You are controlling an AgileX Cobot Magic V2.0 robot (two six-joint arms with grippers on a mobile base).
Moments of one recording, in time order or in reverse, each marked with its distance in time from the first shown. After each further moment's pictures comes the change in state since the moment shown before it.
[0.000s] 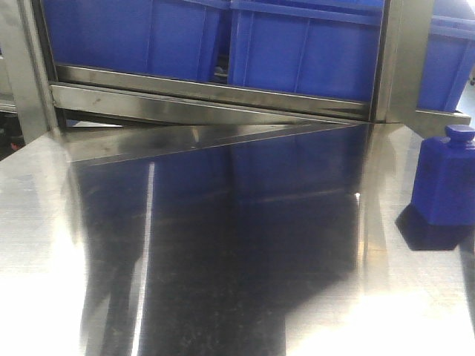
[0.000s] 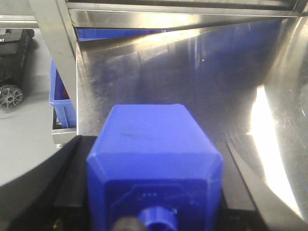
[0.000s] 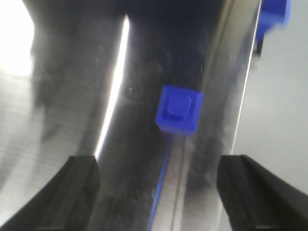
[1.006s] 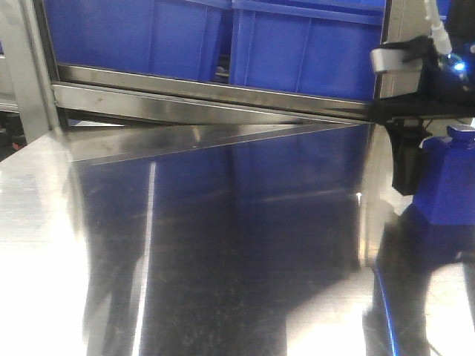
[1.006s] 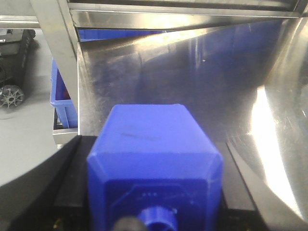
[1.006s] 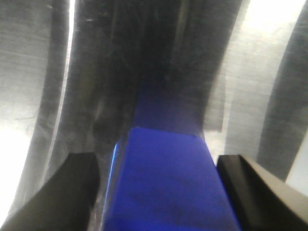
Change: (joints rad) left arm 0.000 -0.013 0.000 0.004 0.000 0.000; right arm 0.000 0.648 -0.112 -0.058 -0.059 0.032
